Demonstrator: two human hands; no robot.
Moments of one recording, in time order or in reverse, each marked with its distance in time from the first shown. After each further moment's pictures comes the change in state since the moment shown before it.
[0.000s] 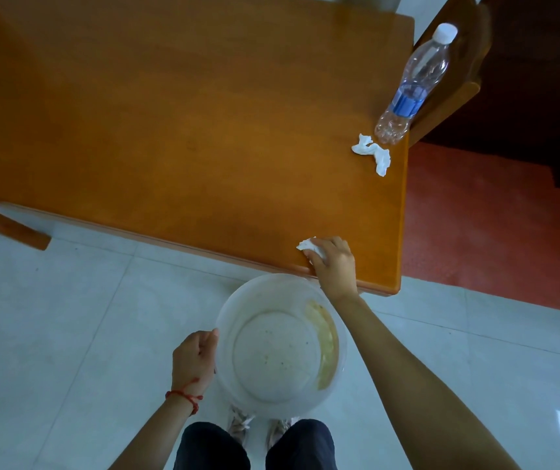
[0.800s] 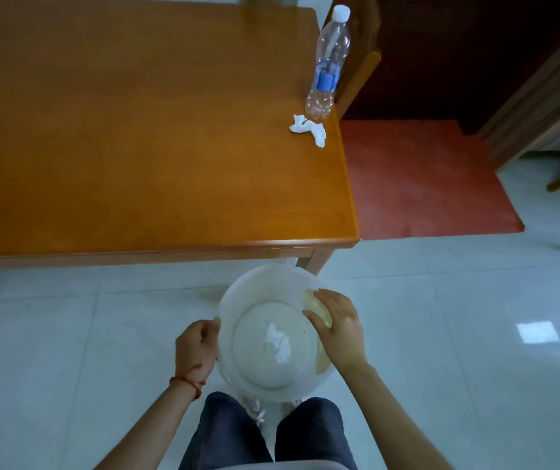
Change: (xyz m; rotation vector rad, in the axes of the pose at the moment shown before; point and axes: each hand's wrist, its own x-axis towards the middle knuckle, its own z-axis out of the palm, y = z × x) left_hand 0.001 -0.001 -0.016 0.023 -0.247 0.105; right_hand -0.185 -0.002 -0.004 0.042 0.160 0.243
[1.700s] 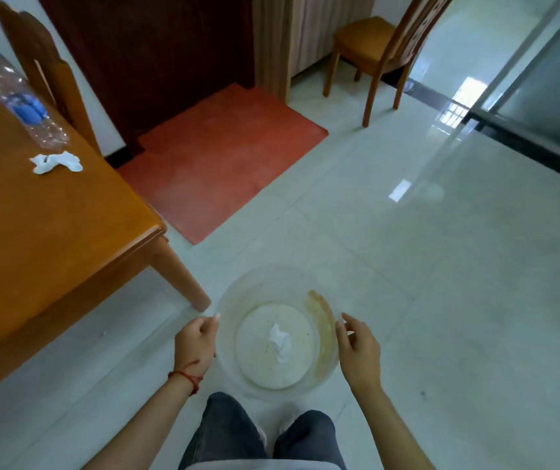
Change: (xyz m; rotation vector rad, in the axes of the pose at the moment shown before) left_hand -0.115 0.066 0.141 0.264 -0.605 0.394; right_hand -0.246 0.108 -0.091 0.337 0.651 0.848
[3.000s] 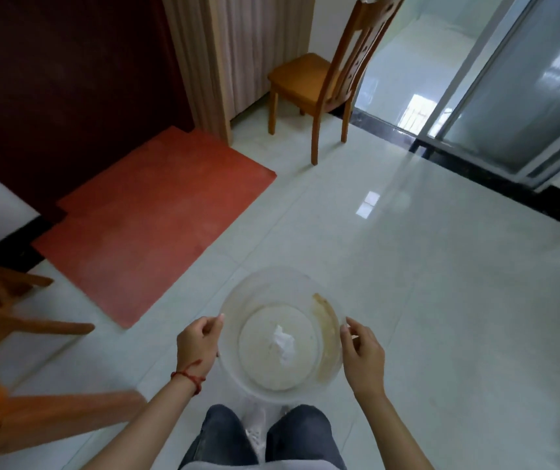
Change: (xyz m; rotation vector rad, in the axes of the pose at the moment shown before) left_hand 0.212 0.225 0.206 0.018 -0.074 0.129; right_hand 0.315 -0.028 -0.122 0.045 0.172 -0.002
